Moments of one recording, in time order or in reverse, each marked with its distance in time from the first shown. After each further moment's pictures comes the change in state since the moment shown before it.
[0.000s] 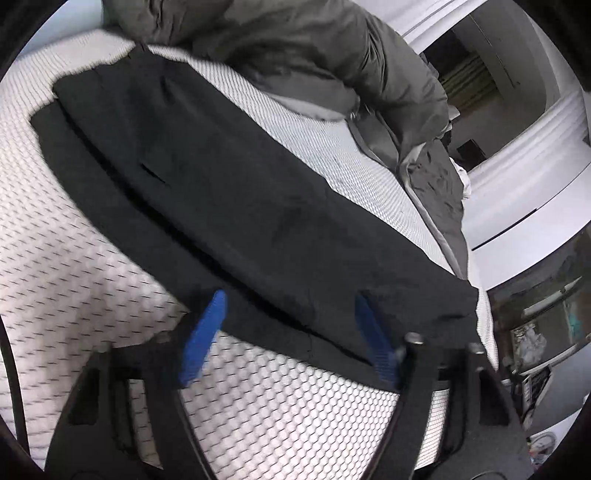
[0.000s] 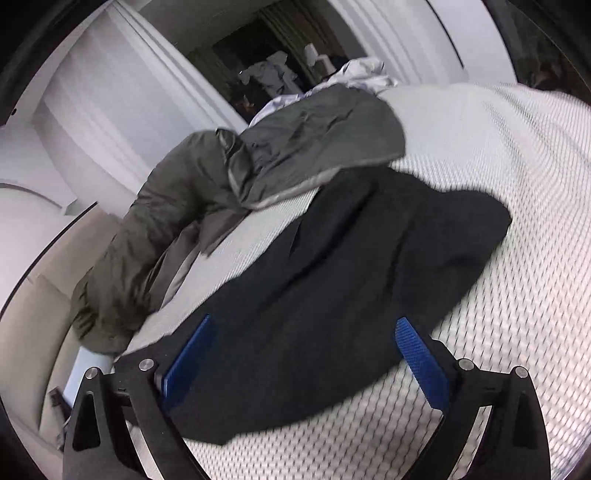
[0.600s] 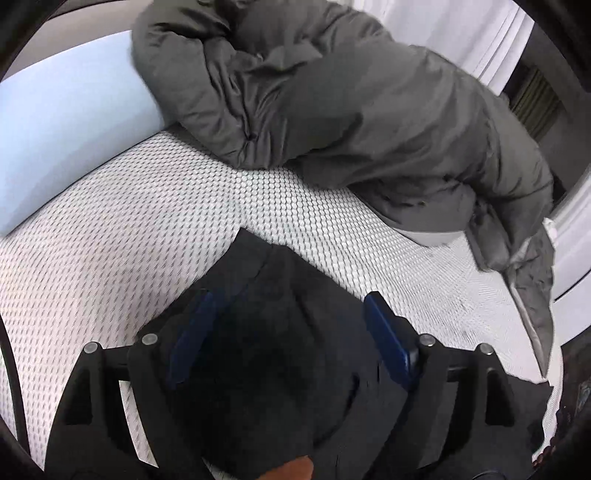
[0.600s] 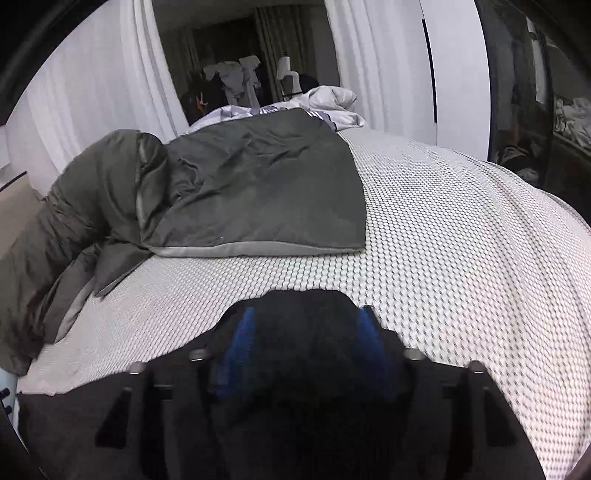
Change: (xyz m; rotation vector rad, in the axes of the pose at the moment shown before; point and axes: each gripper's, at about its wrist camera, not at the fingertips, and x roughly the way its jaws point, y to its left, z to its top) left arm -0.019 0.076 0.190 0.006 -0.183 0.358; right arm 0.101 -0.006 0.142 -0.167 -0.085 -0.357
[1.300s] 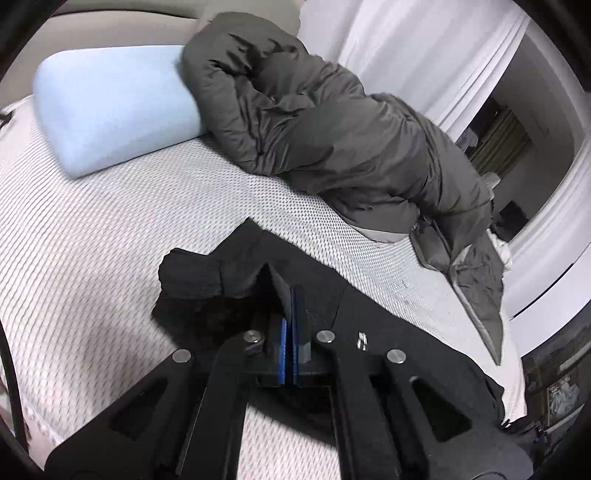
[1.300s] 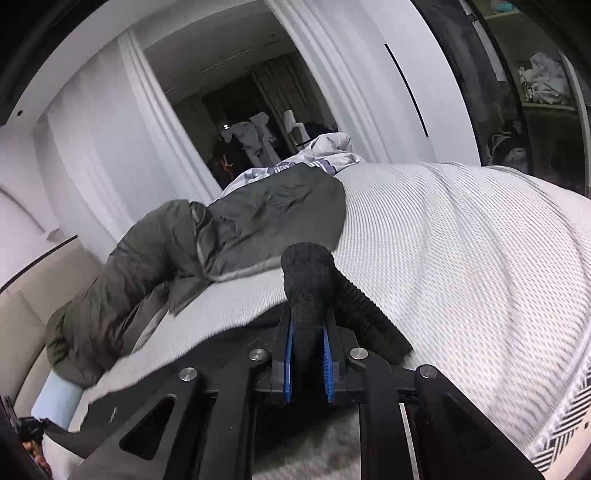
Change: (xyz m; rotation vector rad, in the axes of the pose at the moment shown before) left arm -0.157 0.049 -0.077 -0.062 -0.101 -0.127; right arm -0.187 -0.090 -0.088 0.173 -0.184 0.176
